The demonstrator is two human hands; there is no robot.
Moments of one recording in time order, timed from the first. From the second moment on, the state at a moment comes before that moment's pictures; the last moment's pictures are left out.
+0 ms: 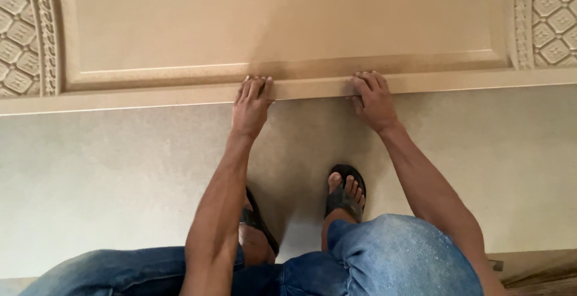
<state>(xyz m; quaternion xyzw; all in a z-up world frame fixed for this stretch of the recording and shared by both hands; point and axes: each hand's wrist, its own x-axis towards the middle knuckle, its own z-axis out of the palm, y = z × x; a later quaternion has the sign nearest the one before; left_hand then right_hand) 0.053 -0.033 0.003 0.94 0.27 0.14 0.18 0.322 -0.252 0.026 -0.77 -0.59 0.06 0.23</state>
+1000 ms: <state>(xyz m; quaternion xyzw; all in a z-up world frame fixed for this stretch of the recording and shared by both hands) 0.055 -0.046 -0.009 0.93 0.28 0.16 0.16 0.310 -0.252 0.022 -0.78 -0.59 0.02 0.20</state>
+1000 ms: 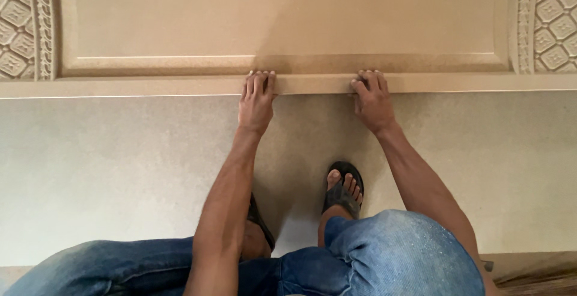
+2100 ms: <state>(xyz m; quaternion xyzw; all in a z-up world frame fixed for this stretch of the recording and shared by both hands) 0.051 -0.037 -0.003 0.93 0.28 0.17 0.19 0.309 -0.250 0.016 -0.77 -0.59 -0.01 0.23</state>
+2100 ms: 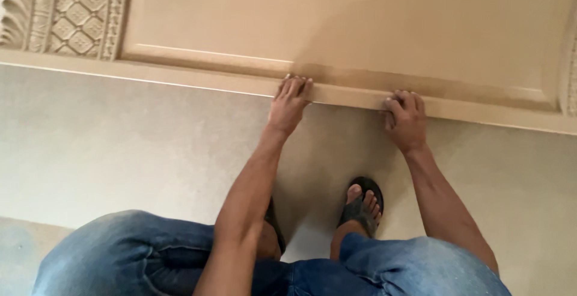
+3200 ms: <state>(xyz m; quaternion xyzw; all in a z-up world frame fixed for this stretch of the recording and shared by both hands) -0.006 0.069 0.010 0.71 0.58 0.34 0.21 0.284 -0.039 0.096 -0.60 -0.79 0.07 0.09</state>
